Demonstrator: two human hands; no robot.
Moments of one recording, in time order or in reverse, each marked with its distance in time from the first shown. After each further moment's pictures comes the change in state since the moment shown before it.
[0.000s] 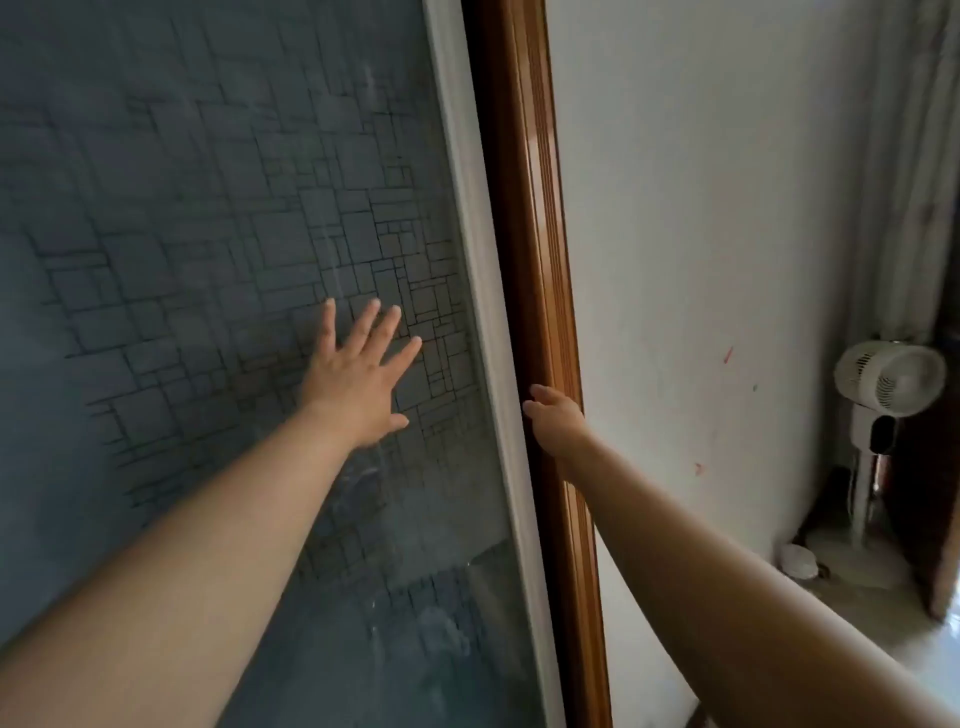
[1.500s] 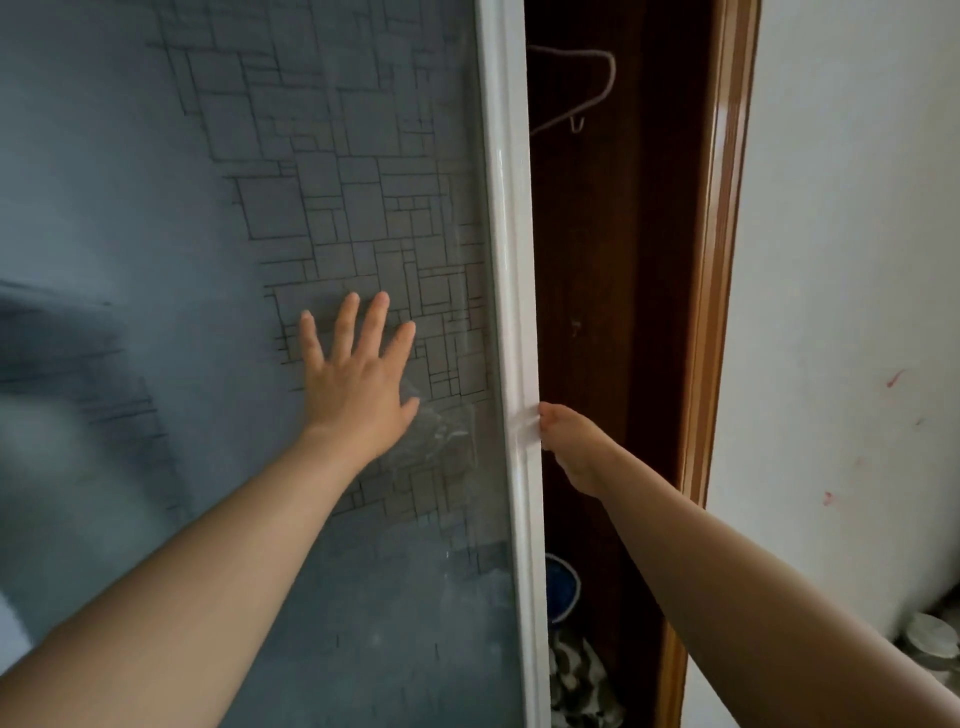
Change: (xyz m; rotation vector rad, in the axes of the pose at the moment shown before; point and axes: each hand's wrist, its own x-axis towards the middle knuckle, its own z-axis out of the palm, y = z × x) left_hand -0.122 -0.069 0.038 -0.197 0.077 -0.385; right_hand -0.027 0.009 0.123 -0.145 -0.376 0.068
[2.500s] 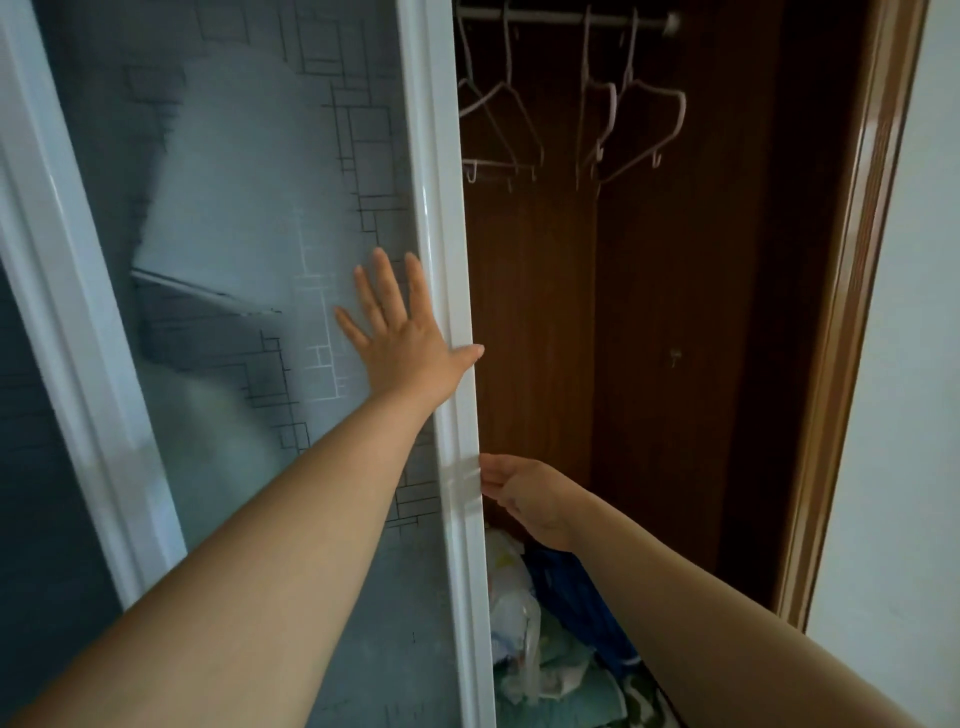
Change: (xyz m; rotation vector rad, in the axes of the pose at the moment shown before) left_hand 0.022 -0.050 -0.022 -0.272 0.101 -0.447; right_hand -0.053 -0.041 0.122 0.033 -0.493 -0.067
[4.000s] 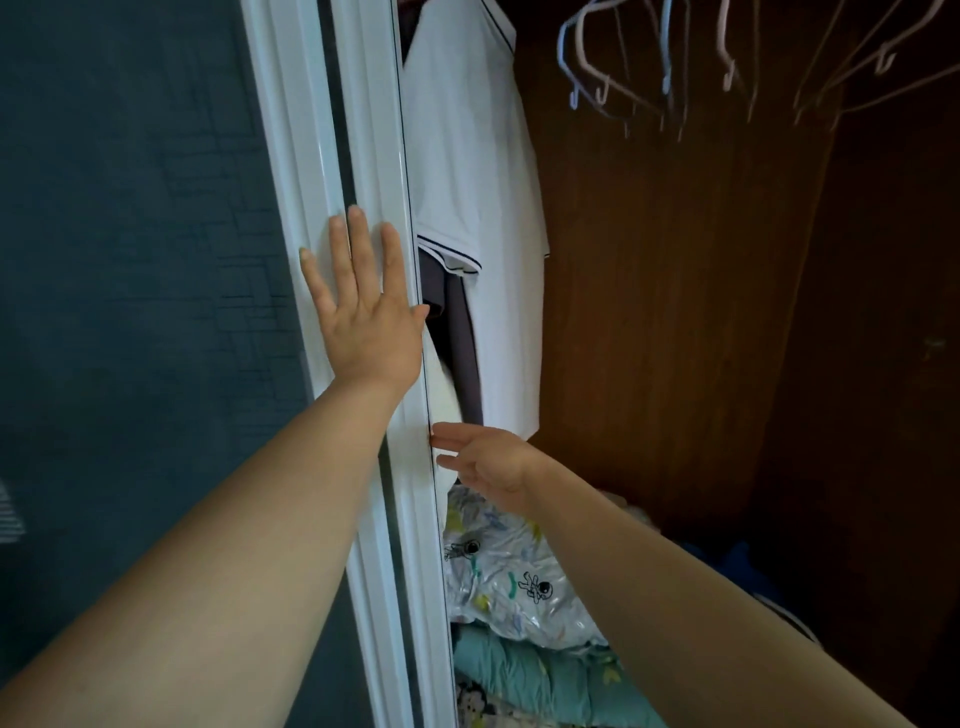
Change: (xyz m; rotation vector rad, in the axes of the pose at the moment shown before) left_hand -0.029 -0.185 -0.058 0.552 0.225 -0.108; right_hand 0.037 -0.041 0.178 0.061 -0.456 -0.076
